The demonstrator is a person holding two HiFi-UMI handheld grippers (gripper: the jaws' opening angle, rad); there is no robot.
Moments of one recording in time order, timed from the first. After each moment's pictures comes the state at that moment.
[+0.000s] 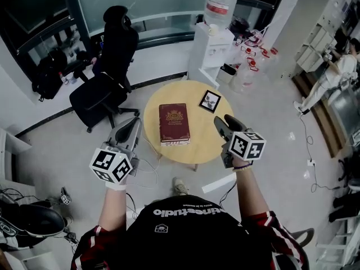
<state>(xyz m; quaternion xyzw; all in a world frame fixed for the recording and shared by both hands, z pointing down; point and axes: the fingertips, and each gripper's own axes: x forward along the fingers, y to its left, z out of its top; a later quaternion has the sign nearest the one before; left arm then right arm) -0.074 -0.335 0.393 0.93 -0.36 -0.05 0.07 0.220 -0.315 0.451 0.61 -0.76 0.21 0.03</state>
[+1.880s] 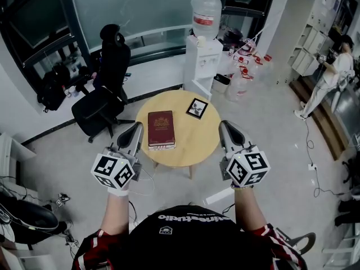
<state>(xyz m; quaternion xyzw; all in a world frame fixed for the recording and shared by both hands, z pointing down) 0.017 -0.247 0.328 0.93 -0.36 -0.07 0.03 0.266 -0.190 0.322 0.62 -0.78 0.04 -0.03</state>
